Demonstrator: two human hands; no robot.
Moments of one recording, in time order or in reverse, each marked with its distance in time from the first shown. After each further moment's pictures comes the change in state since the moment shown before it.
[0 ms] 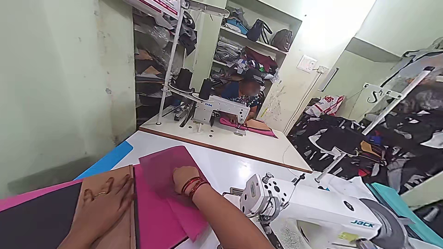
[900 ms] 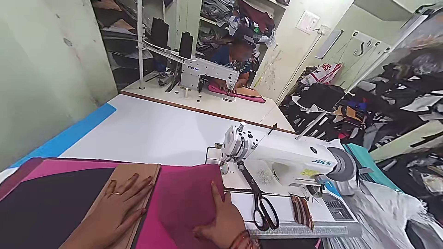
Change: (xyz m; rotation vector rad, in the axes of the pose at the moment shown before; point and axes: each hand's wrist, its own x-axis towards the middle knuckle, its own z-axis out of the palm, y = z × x) left_hand -0.142 0.064 0.043 -0.158 0.035 0.577; right_hand -0.264 0.046 0.151 0.481 -0.060 0.498
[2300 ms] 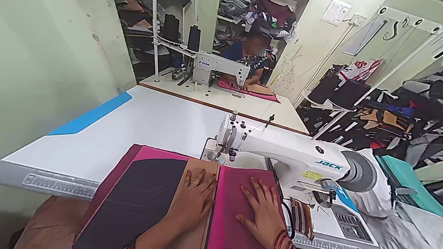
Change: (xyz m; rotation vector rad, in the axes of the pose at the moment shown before) left_hand 0.077 0.192 0.094 -0.012 -0.179 -0.027; right_hand 0.000 0.184 -0.008 -0.288 0.542 -0.429
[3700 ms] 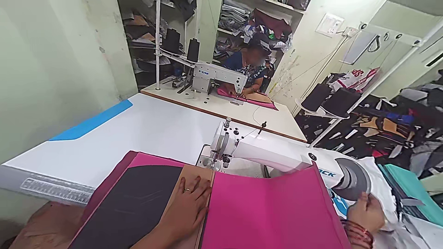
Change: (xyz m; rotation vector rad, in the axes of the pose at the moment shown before) left_hand 0.000 0.003 0.008 0.067 0.080 0.012; right_hand -0.027 0.211 -0.086 0.323 0.969 0.932
